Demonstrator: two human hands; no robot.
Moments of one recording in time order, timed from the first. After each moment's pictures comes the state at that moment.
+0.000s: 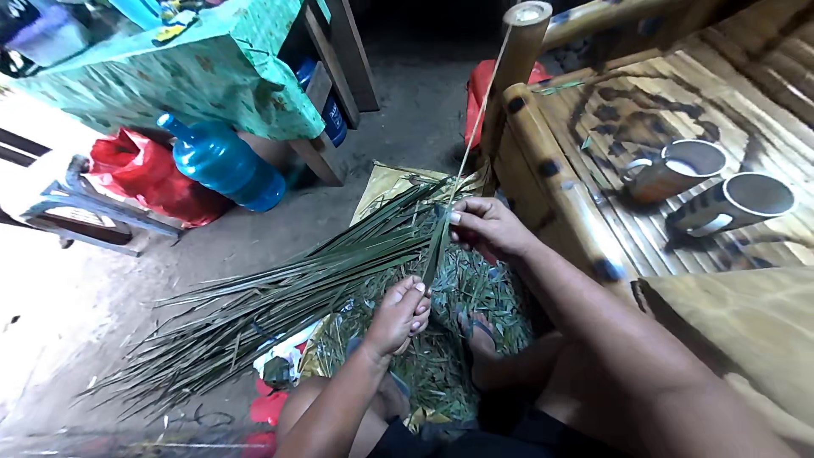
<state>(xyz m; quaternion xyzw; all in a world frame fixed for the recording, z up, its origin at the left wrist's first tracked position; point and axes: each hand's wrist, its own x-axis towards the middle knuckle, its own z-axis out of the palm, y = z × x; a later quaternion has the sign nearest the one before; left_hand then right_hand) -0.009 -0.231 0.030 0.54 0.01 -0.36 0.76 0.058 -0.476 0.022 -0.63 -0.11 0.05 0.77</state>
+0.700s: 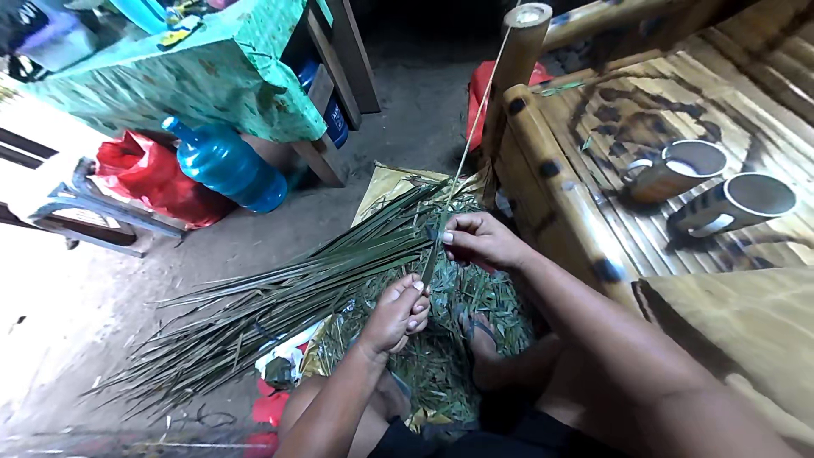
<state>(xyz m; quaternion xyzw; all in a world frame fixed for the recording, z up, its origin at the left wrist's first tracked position) -0.004 -0.227 0.032 0.51 -0.01 -0.37 0.77 0.045 -0.465 0.019 -0.63 -0.17 0.11 0.75</state>
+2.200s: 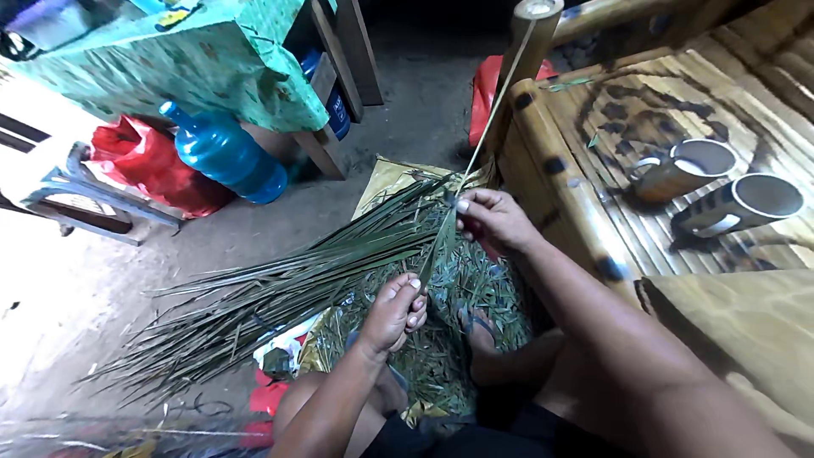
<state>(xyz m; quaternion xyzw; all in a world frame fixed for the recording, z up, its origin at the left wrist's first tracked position) -0.013 -0.219 0.029 0.52 0.01 -0.33 0.79 0.058 -0.472 0.022 -0.63 -0.08 0.02 0.77</state>
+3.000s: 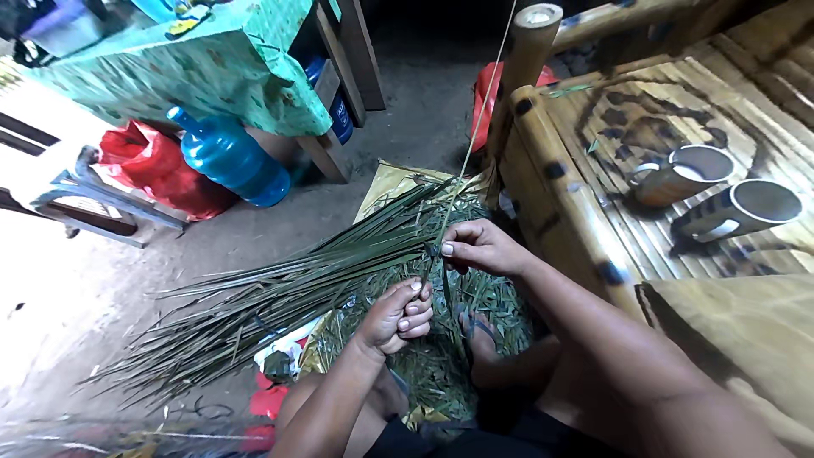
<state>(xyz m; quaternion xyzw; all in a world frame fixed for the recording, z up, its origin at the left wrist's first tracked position) -0.003 -0.208 0.027 0.31 -0.03 -0.47 0.83 0.043 -0.456 0.015 -0.62 -0.27 0.09 0.73</state>
